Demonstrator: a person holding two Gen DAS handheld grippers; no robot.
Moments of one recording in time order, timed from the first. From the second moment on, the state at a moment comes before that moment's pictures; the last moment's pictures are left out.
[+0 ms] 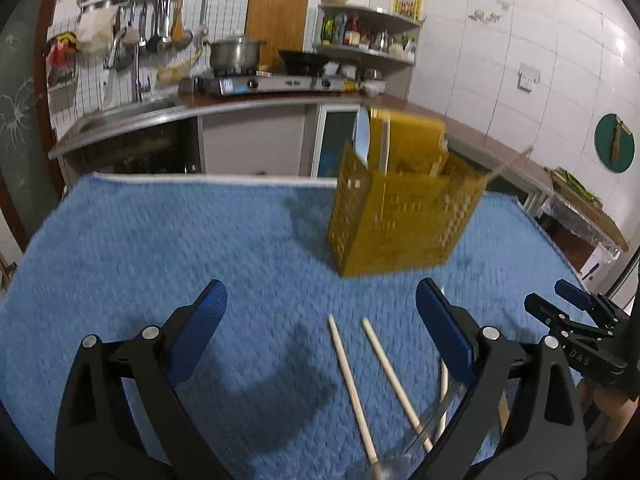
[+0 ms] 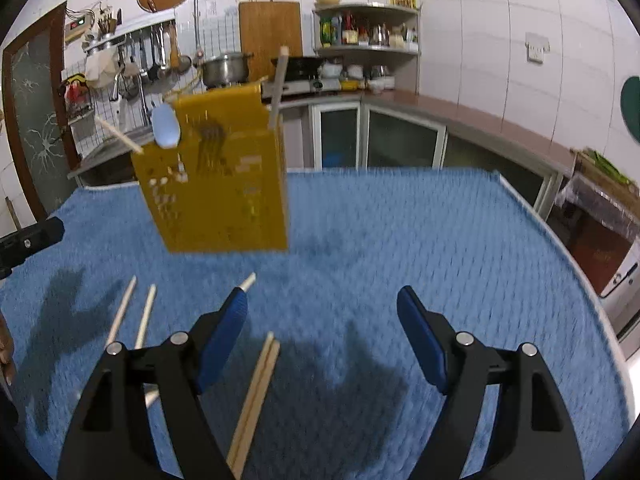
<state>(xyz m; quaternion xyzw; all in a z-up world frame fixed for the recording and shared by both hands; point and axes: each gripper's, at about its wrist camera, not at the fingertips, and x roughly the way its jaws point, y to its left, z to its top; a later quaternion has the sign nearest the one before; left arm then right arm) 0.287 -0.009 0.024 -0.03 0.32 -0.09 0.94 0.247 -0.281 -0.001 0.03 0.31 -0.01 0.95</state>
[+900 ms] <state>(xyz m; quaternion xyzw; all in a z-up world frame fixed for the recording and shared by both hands) 0.317 -0.040 -0.051 0.00 0.46 -0.10 0.88 0.257 -0.268 -0.049 0.03 0.42 0.02 0.91</state>
